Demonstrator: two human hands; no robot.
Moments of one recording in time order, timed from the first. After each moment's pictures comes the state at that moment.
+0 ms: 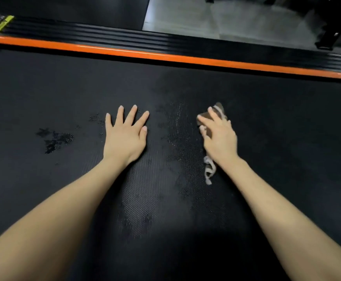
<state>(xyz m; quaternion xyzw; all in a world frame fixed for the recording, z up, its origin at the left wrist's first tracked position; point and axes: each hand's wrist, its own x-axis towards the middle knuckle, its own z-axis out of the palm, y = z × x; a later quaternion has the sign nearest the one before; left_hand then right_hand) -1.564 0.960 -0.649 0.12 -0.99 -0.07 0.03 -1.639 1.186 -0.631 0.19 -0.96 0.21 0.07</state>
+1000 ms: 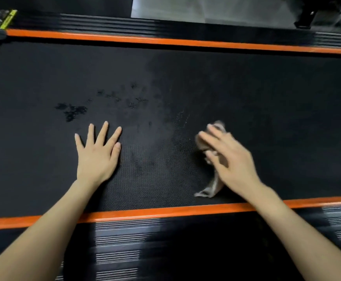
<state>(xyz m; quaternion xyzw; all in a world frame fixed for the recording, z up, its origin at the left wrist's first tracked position) -1.400 0.943 -0.643 0.12 -0.99 -0.07 0.02 -1.451 1.262 -0.564 0.29 -0.91 0.31 0.05</state>
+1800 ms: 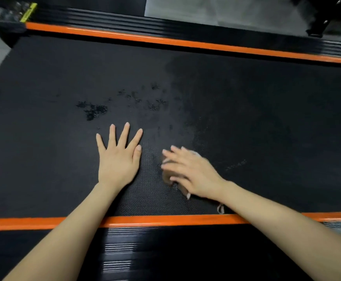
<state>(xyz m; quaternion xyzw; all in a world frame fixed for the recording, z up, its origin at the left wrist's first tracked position) -1.399 0.941 -0.645 0.11 -0.99 -0.07 0.02 -1.457 1.165 -0.626 0.53 -0.83 0.16 -0.02</state>
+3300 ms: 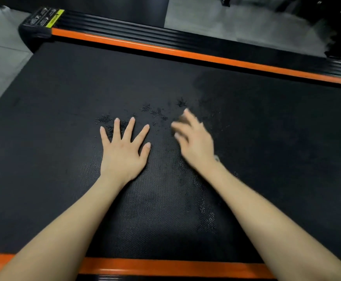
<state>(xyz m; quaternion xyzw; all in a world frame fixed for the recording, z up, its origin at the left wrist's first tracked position) -1.448 0.874 -0.652 0.14 -0.99 -0.04 0.02 -1.546 1.044 -0.636 0.26 -0.93 0.27 0.04</state>
